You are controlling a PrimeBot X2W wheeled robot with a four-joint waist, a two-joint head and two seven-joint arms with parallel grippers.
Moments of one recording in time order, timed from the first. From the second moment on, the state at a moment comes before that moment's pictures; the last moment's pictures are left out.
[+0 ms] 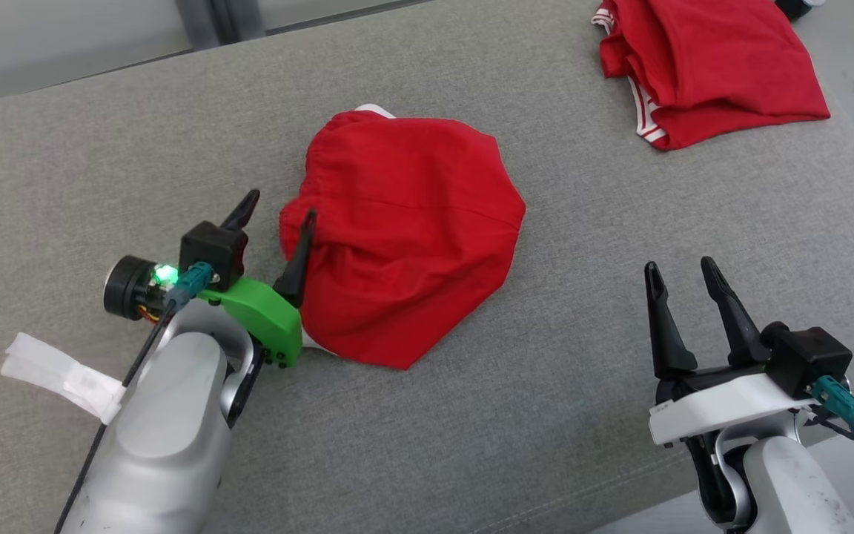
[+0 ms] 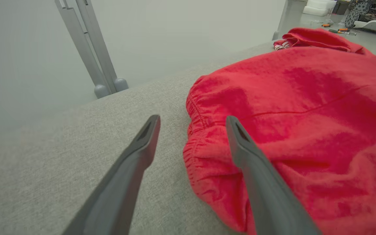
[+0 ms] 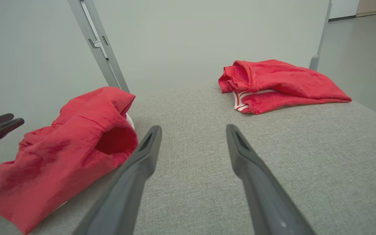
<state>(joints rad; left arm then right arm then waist) -0.65 0.14 -0.40 0.76 -0.25 -0.13 -0.26 -0.14 -0.08 0.09 0.15 0.28 0.13 -0.26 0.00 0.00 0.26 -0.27</state>
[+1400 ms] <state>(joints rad) -0.58 0.33 -0.35 0.25 -0.29 -0.02 -0.17 -0.08 -0.08 0.09 0.17 0.28 0.13 -0.26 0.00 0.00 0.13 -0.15</state>
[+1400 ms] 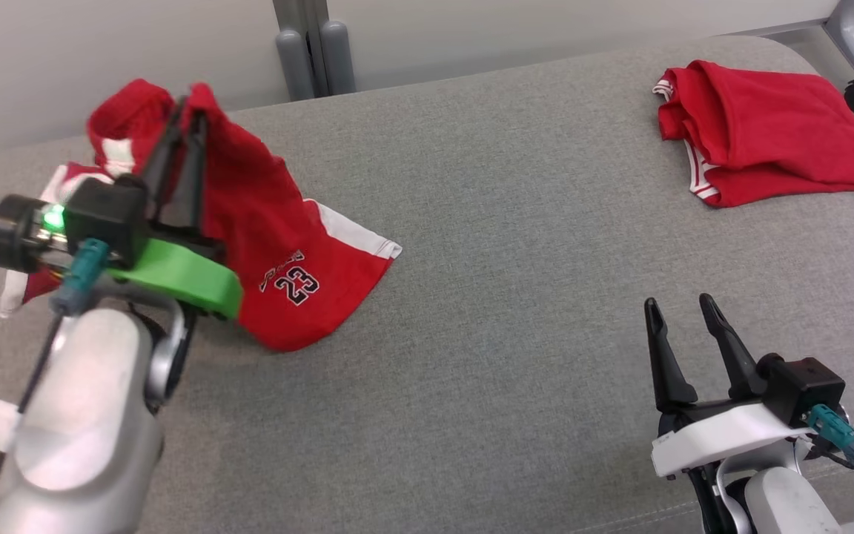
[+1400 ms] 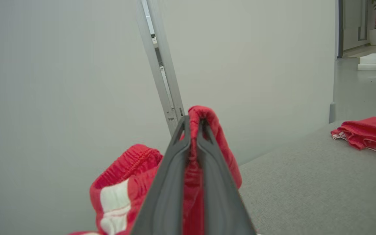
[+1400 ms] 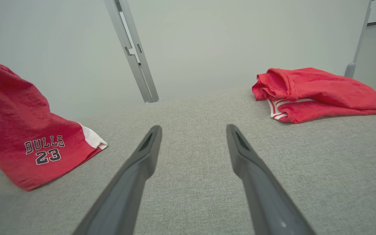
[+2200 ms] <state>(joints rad) -0.43 0.05 -0.90 0.50 -0.38 -0.10 -0.23 -0.10 -0.08 0.07 0.18 0.28 0.13 -0.26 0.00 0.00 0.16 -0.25</state>
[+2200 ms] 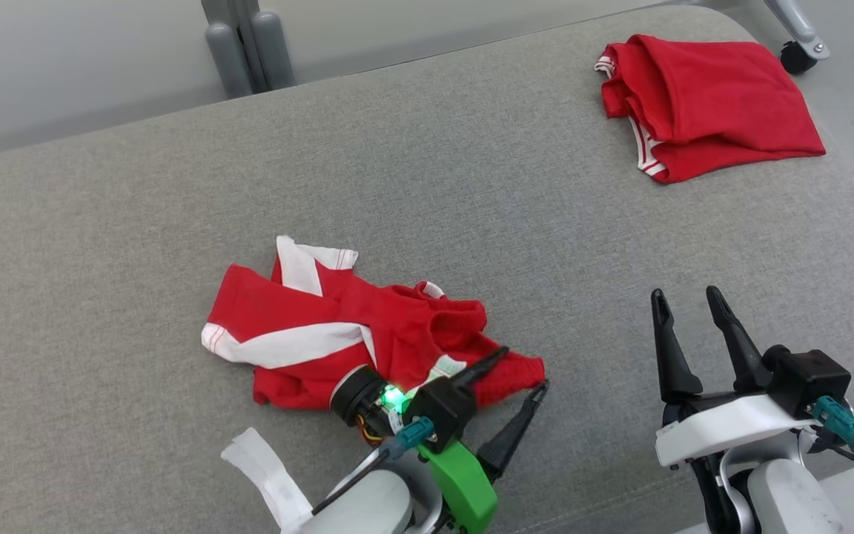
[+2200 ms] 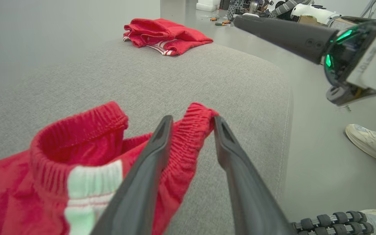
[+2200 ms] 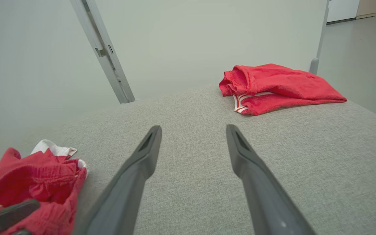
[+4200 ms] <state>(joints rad) 0.04 0.08 0.04 0.13 -0.18 -0.11 -0.26 -0.06 -0.21 0.47 0.37 0.37 0.13 -0.24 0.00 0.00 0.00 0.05</state>
